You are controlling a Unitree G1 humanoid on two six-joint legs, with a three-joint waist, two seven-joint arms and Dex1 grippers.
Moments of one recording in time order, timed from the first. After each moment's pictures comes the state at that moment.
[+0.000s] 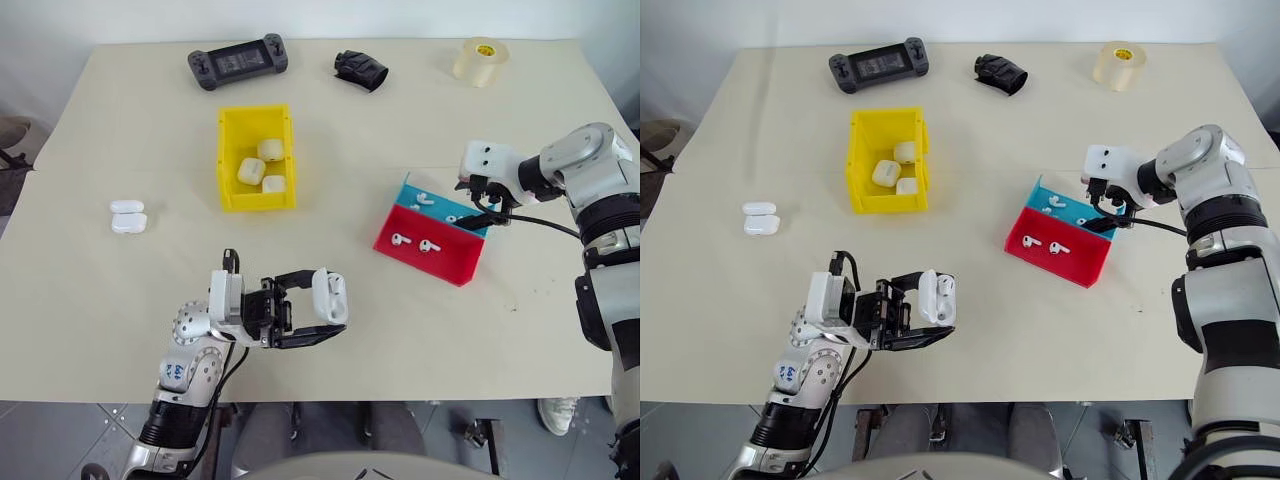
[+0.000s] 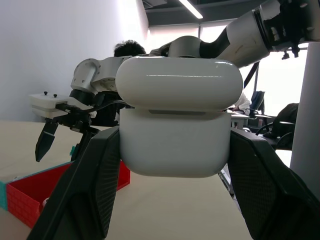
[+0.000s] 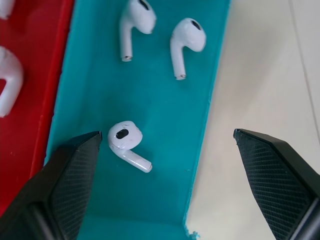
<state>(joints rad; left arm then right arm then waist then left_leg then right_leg) -0.11 0.25 -0.09 -0.14 -0.62 -0.09 -1.24 -1.23 -0.74 0.38 1.16 -0.26 -0.12 1.33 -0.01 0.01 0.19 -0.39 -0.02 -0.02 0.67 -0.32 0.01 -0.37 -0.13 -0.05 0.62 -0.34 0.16</state>
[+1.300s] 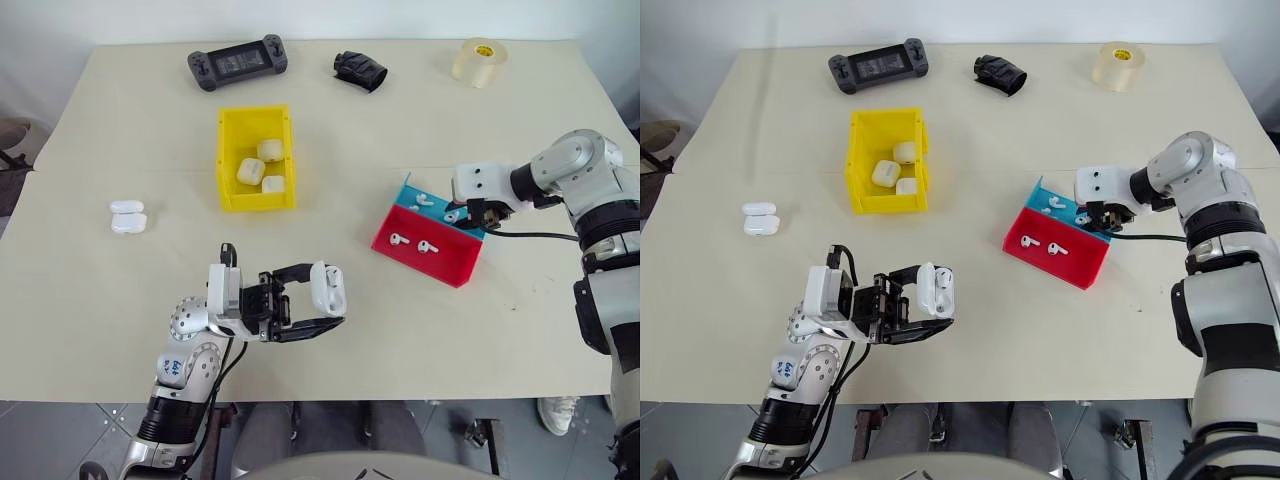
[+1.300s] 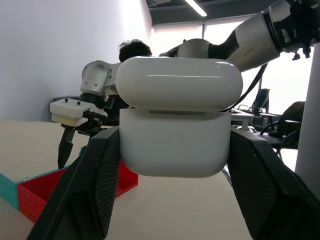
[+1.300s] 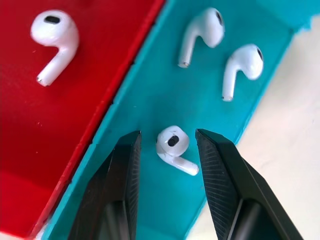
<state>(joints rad) -0.14 0.26 -0.08 -0.15 -0.62 -0.07 -1.20 -1.22 -0.74 0.39 1.18 -0.35 -0.43 1.35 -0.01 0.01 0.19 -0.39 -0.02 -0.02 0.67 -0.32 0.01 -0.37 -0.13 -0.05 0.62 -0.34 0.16</state>
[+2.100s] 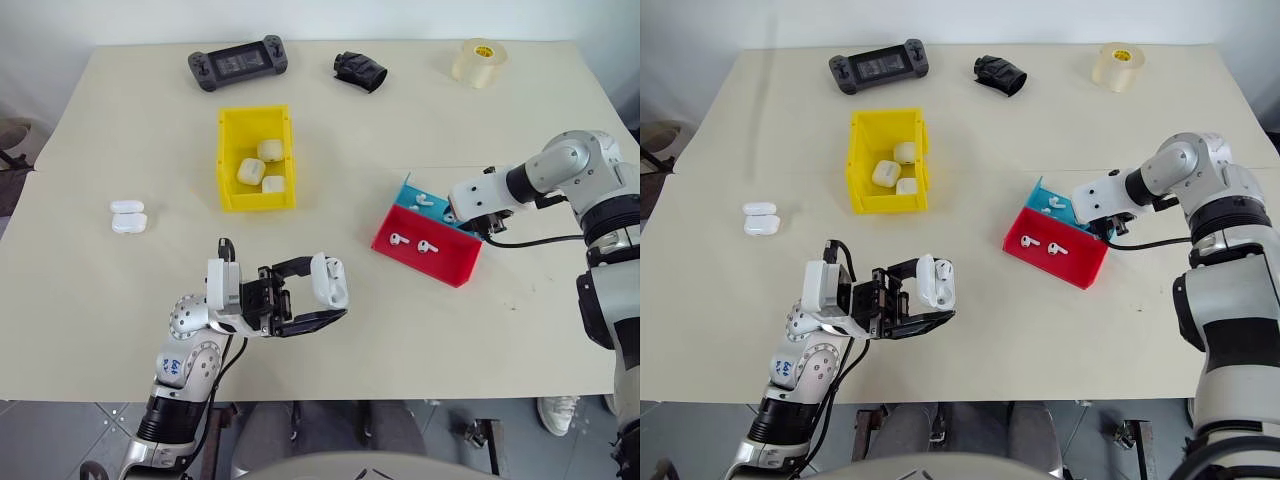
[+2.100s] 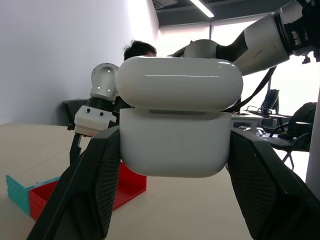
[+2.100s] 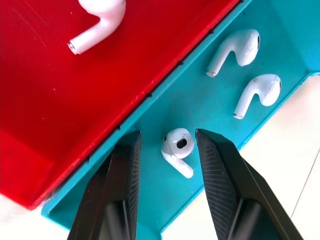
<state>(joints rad) -0.14 0.26 -0.08 -0.18 -0.62 -0.06 -1.15 -1.25 -0.74 0.43 1.25 -0.46 -0.70 1.30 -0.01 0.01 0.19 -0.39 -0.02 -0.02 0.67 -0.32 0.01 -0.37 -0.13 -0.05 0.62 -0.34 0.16</state>
